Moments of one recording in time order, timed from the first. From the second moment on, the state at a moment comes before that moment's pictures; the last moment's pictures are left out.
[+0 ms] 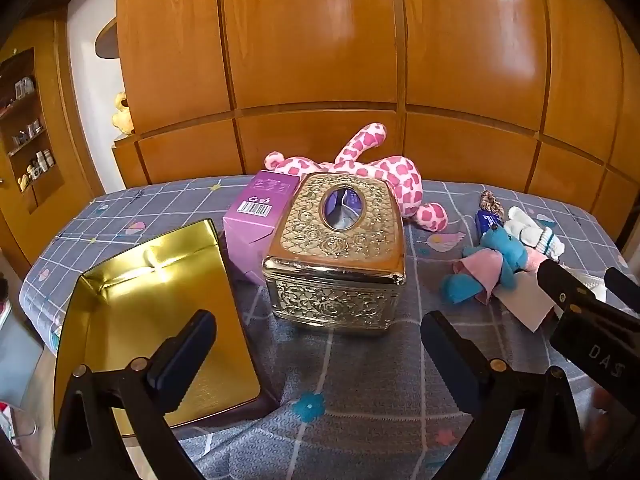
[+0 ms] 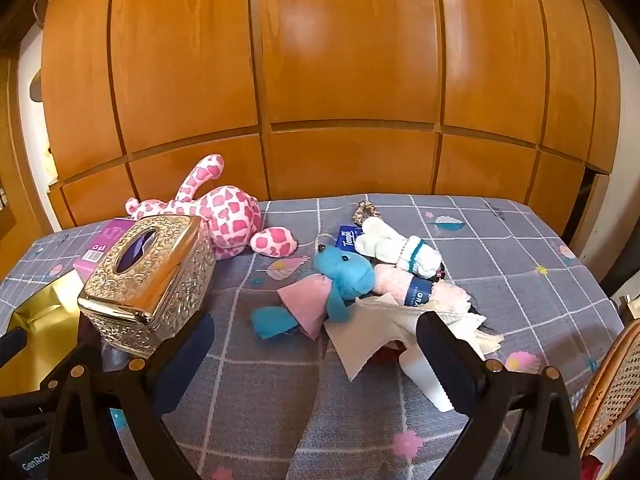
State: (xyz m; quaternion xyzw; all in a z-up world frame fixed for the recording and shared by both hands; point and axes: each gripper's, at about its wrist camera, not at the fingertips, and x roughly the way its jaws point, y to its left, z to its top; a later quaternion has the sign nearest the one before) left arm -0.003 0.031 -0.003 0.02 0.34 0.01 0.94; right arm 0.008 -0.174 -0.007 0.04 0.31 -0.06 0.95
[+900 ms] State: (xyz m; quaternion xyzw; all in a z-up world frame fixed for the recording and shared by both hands) left arm -0.007 0.032 0.000 0.02 0.34 0.02 0.94; right arm 0.005 -0.174 -0.004 0.04 0.30 -0.05 0.95
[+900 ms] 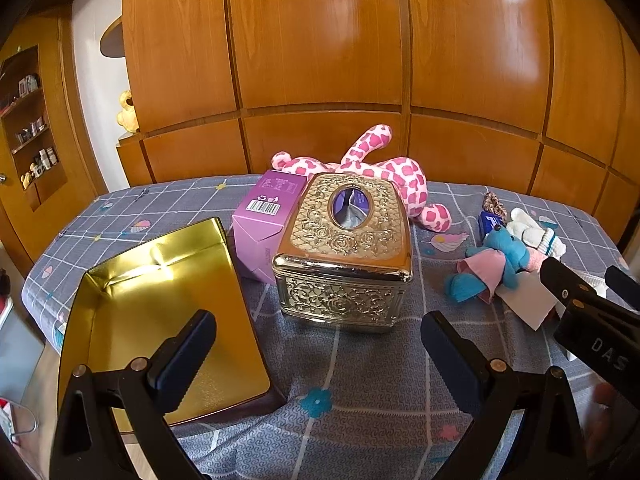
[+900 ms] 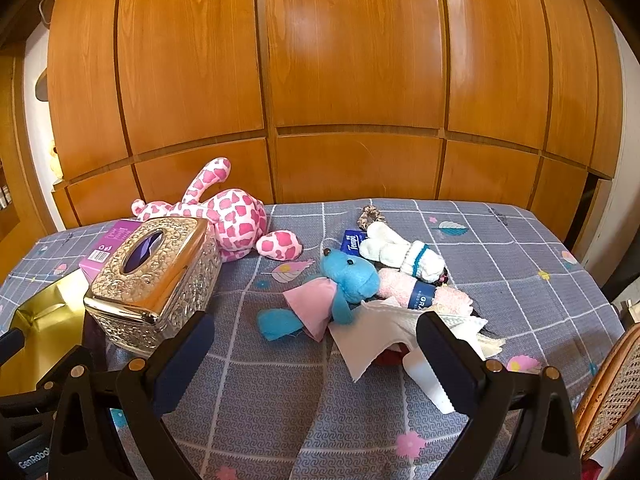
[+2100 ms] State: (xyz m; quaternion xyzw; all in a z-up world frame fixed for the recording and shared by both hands) left arm -0.001 -0.004 -0.004 0.01 0.36 -0.16 0.92; right arm 0.008 -0.255 0.002 0.11 0.30 -0.14 0.94
